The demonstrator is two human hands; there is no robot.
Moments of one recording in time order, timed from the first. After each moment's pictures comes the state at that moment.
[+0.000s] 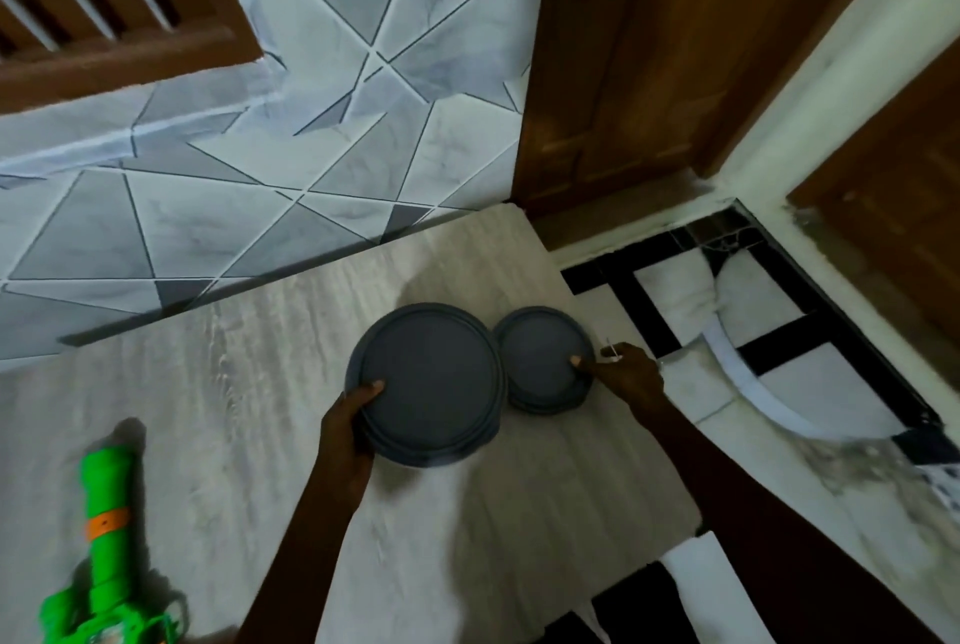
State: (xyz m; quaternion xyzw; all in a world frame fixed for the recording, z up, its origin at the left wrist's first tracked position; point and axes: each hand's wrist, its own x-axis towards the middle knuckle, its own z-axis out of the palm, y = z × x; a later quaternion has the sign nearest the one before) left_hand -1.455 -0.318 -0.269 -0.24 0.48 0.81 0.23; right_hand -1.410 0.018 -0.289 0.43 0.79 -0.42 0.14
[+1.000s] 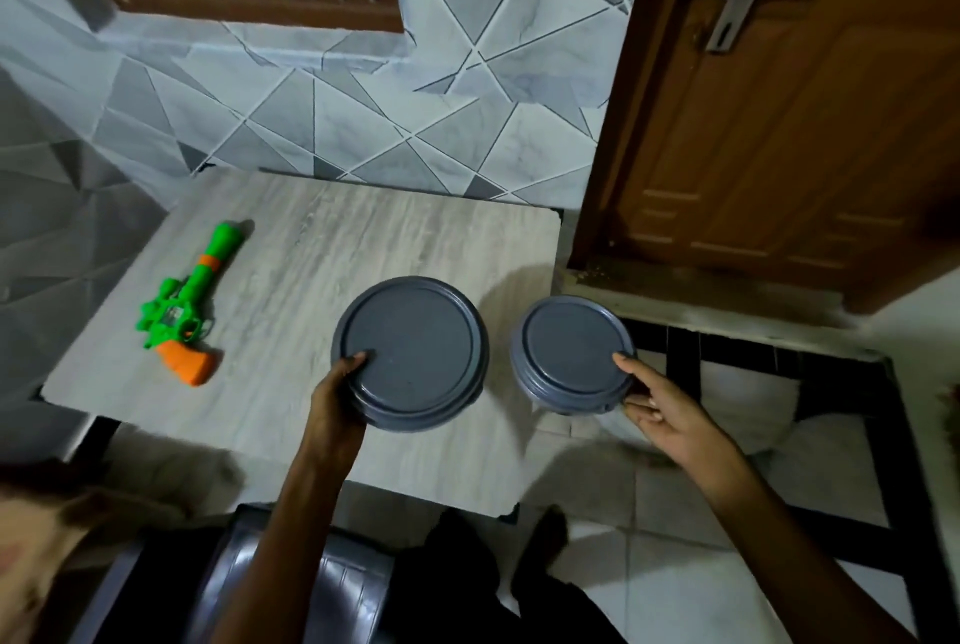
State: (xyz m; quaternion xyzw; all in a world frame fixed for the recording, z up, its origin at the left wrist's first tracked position) left_hand -1.264 -0.107 -0.176 -0.40 0.42 0.82 -0.04; right_hand -1.375 0.238 -0.187 0.31 0.50 -0.74 0.32
